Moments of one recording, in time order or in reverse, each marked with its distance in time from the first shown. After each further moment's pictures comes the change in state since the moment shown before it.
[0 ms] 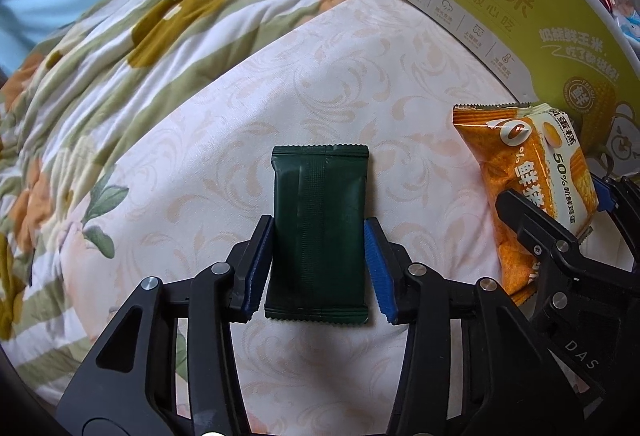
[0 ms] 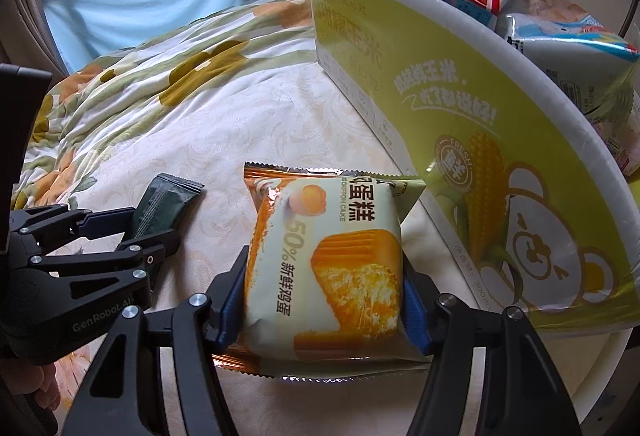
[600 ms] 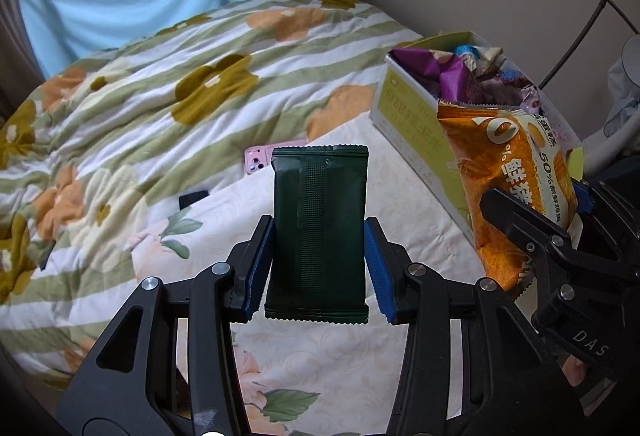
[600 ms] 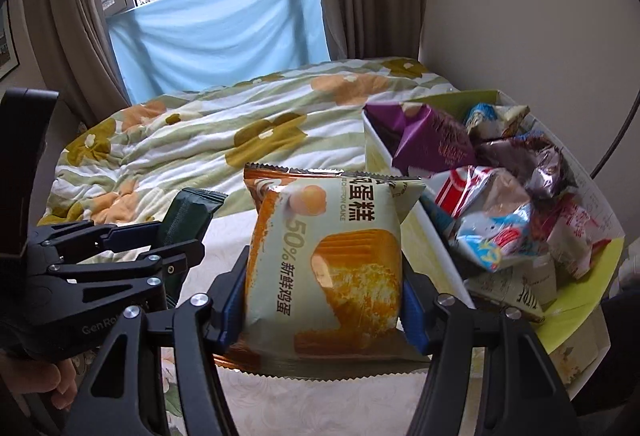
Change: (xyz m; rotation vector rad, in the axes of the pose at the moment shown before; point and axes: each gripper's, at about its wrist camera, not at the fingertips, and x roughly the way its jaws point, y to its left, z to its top) left arm -0.173 -0.010 0.014 -0.120 -0.248 -0.001; right arm -0.129 0.003 0.049 -0.109 -0.209 0.158
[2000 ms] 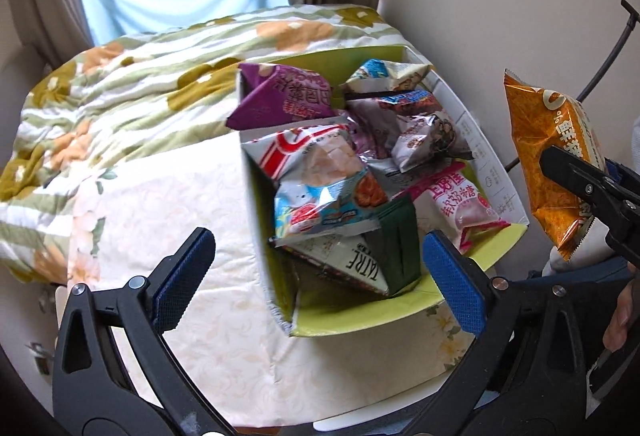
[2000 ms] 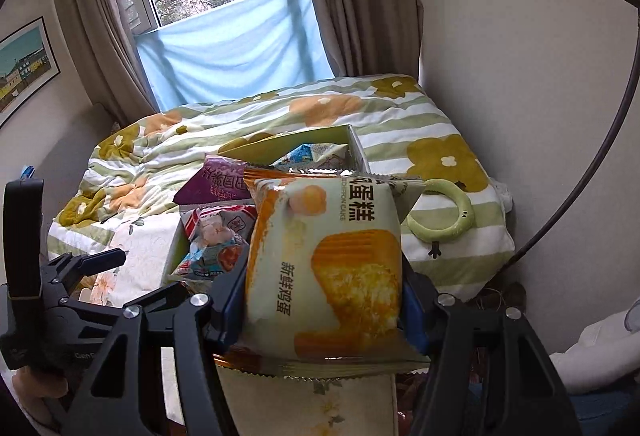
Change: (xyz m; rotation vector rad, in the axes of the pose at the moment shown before) left arm 0.019 -0.268 0.020 -0.252 -0.047 0.208; right arm -0.060 -0.300 0.046 -0.107 -0.003 0.197
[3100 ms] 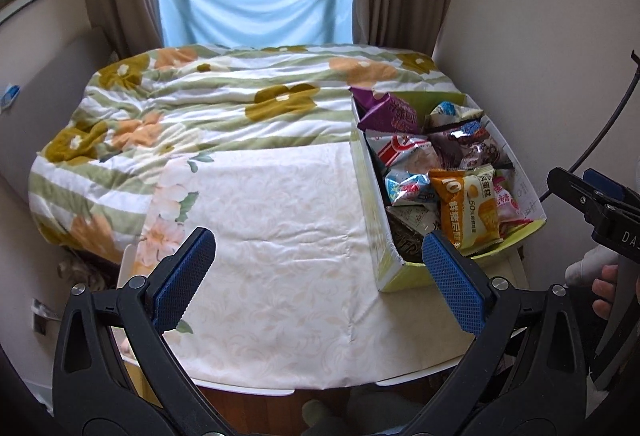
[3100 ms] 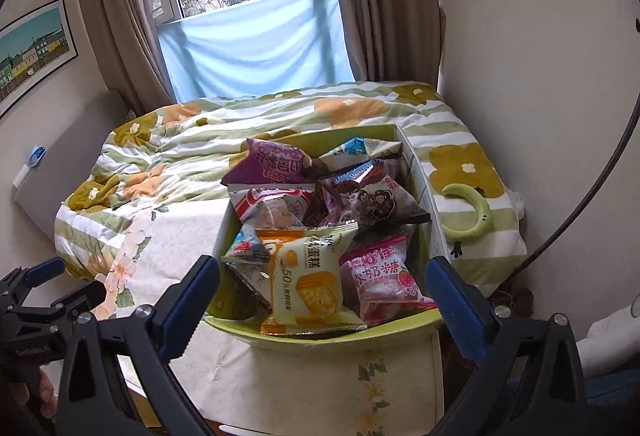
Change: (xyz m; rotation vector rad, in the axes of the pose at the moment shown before) left arm -0.117 0.085 -0.062 -0.126 -0.171 0.129; right arm -0.027 0.065 -0.021 -0.055 -0.033 0.006
